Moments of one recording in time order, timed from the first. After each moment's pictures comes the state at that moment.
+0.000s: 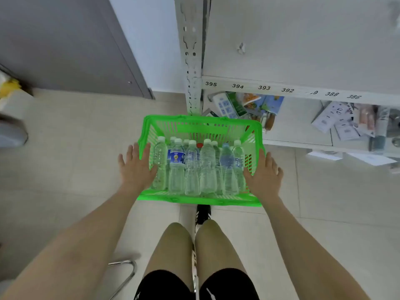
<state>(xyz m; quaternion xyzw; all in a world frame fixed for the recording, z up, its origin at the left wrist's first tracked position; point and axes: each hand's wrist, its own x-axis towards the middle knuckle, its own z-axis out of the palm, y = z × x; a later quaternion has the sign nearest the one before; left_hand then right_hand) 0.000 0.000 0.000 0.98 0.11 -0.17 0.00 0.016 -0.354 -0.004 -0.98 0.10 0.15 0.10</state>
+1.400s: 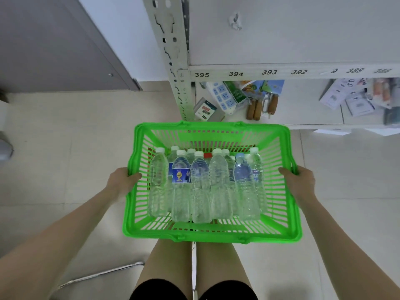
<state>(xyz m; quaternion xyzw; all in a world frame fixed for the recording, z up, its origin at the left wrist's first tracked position) 0.046 0.040 -0.025 0.87 0.28 -0.31 0.25 0.031 -0.428 -0.048 -0.83 0.39 0.12 0.38</state>
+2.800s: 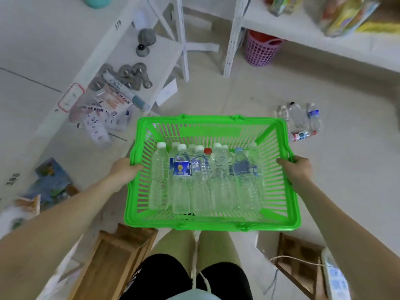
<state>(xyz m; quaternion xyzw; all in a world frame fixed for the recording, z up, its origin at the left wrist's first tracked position) 0.077 -0.682 0.041 0.88 -0.27 -0.38 0.09 -0.356 -0.858 0.026 -0.46 0.79 -0.12 0.39</state>
